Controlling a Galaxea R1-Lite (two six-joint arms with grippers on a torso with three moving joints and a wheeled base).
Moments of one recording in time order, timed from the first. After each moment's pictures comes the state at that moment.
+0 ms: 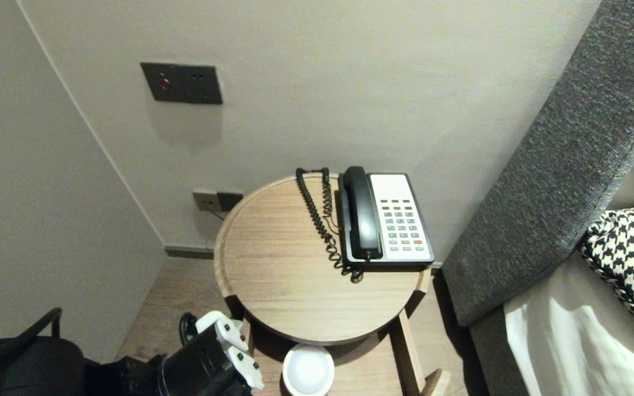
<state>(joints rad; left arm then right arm) -1.02 1.61 -0.71 0.24 0.17 -0.71 0.00 0.00 0.00 -0.11 0.00 0.02</state>
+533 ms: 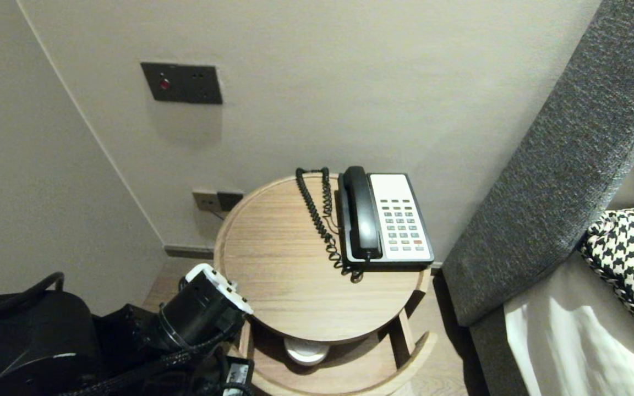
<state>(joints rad) -0.86 1.65 -0.76 0.17 0.17 -0.60 0.00 0.00 0.00 -0.11 0.00 0.02</state>
